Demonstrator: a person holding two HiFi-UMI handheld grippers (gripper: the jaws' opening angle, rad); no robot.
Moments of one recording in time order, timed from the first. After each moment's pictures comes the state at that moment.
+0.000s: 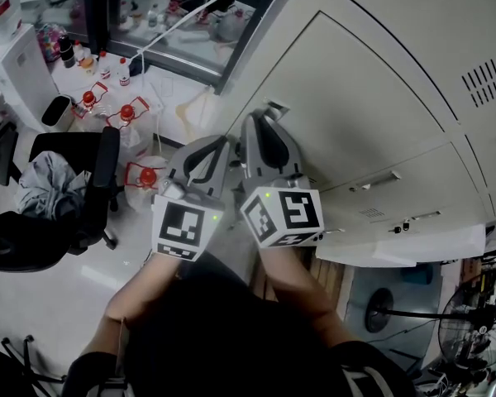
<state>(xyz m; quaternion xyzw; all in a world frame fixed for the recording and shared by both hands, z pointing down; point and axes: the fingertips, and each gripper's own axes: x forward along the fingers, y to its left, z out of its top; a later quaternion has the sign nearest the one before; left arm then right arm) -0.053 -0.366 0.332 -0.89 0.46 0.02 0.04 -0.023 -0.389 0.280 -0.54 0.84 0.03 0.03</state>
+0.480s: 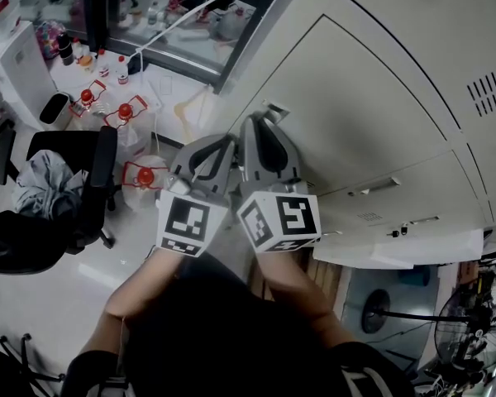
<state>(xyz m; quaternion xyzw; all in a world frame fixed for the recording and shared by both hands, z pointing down) -0.039 -0.381 0.338 -0.89 0.45 0.01 0.04 -0.022 -0.393 0.280 -0.55 0.83 0.03 0.03</state>
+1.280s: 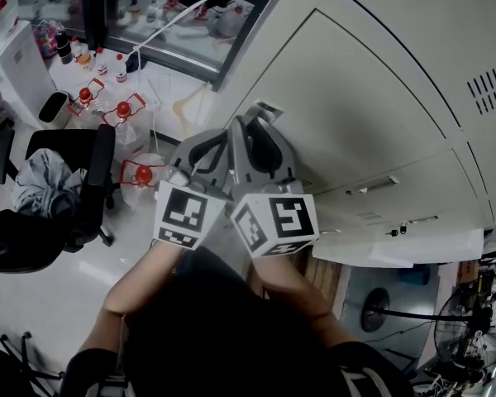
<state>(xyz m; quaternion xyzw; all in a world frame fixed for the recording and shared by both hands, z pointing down) -0.028 -0.390 0.342 -0.90 0.44 0.01 0.03 -0.029 -0.388 0.281 -0.53 0.85 0.01 0.01</state>
